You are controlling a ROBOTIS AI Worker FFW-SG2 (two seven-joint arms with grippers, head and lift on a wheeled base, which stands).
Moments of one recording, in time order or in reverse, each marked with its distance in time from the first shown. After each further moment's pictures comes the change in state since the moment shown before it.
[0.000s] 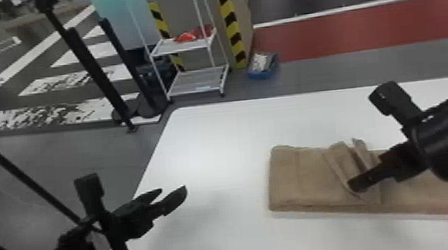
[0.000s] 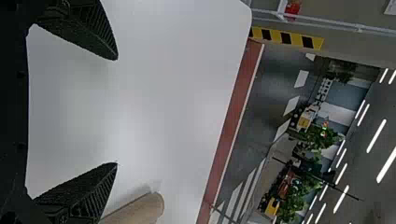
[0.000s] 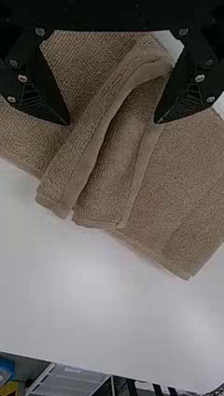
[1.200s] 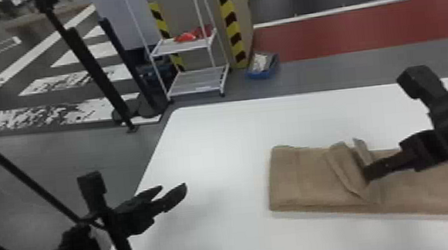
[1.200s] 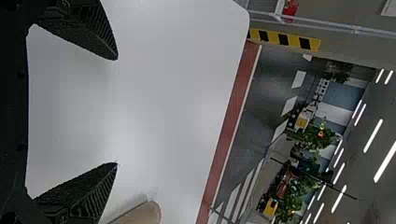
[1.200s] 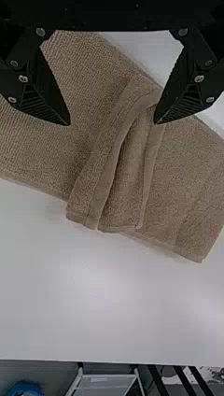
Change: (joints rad) left arm -0.031 0.018 -0.010 0.070 -0.003 -0.045 0.001; right arm -0.032 0.000 -0.057 -0.053 0.109 0.213 0.160
